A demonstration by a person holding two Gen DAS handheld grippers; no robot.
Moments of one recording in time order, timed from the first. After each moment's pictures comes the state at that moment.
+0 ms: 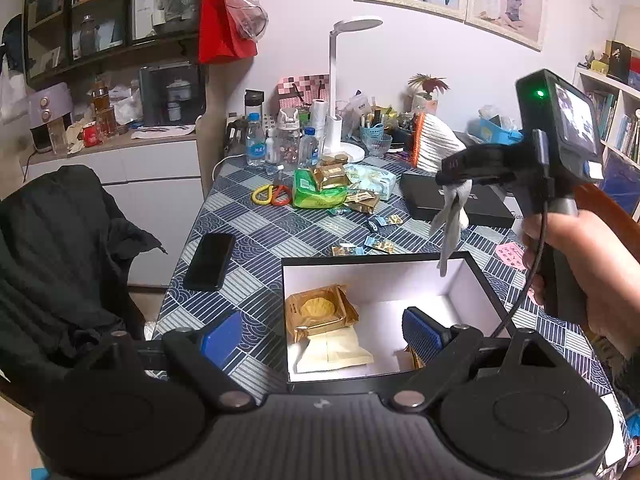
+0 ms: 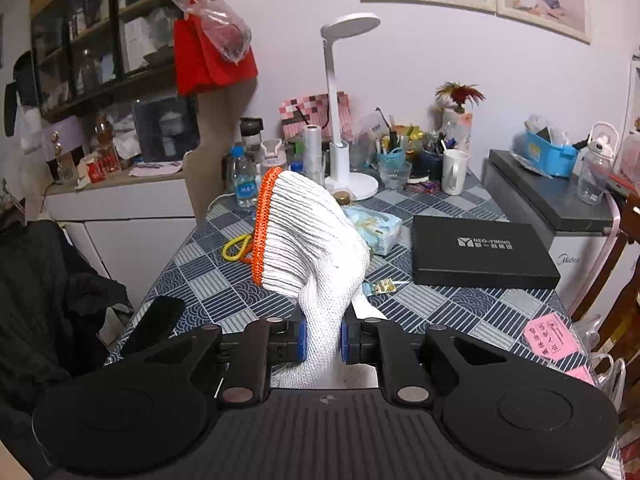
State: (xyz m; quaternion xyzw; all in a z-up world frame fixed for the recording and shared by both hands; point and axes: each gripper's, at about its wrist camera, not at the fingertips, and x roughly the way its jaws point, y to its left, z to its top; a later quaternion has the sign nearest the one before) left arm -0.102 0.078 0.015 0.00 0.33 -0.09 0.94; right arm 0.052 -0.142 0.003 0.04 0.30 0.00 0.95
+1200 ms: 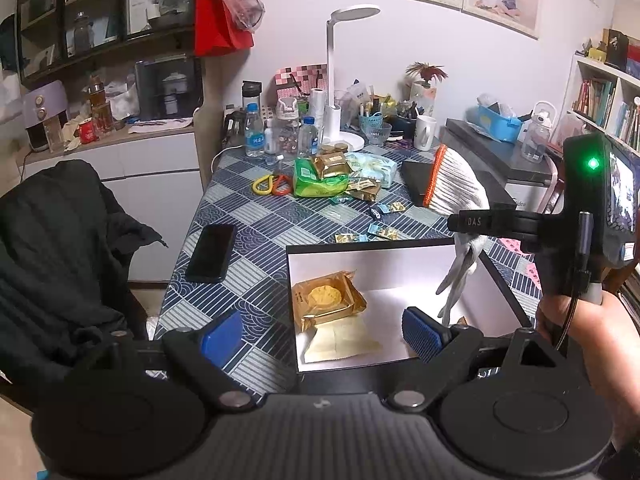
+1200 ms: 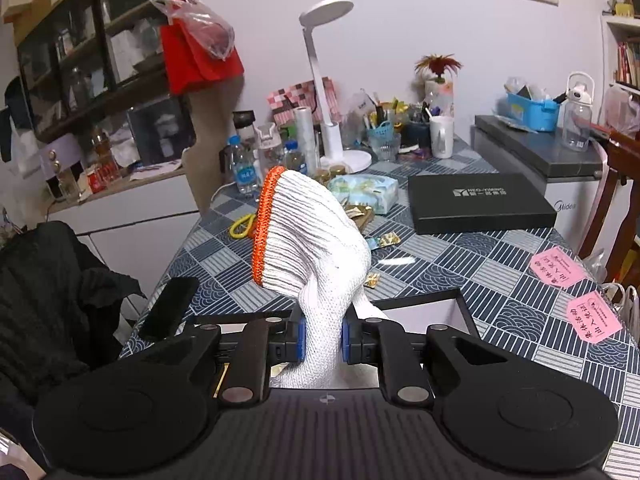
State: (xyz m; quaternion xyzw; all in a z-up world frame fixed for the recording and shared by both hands) left arm -0.100 0.085 0.006 0.02 0.35 -0.10 0.93; right arm -0.009 -0.128 -0.039 0.09 0.31 -0.02 0.95
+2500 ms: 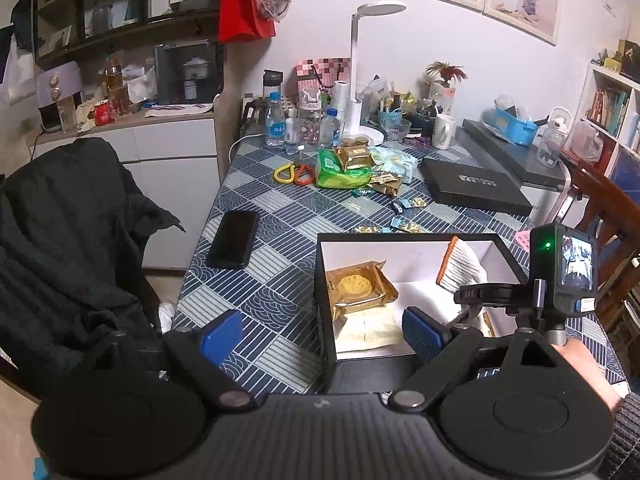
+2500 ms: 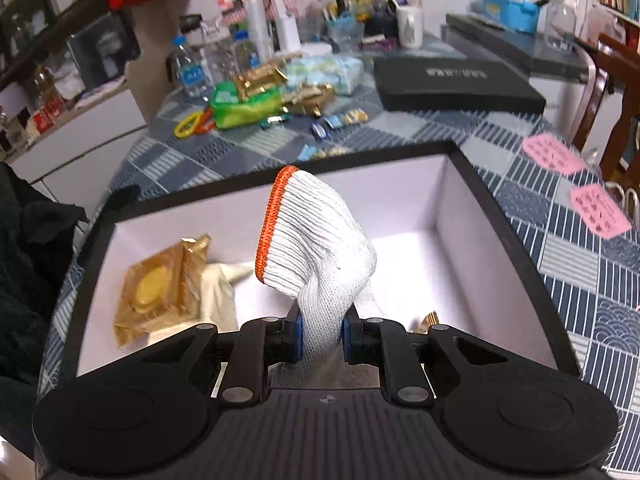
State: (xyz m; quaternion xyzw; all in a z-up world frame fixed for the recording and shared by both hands) left arm -0.095 0.124 -0.006 0.00 0.36 -0.09 0.93; right arm 0.018 -0.128 -0.147 0.11 0.44 -0.07 0.89
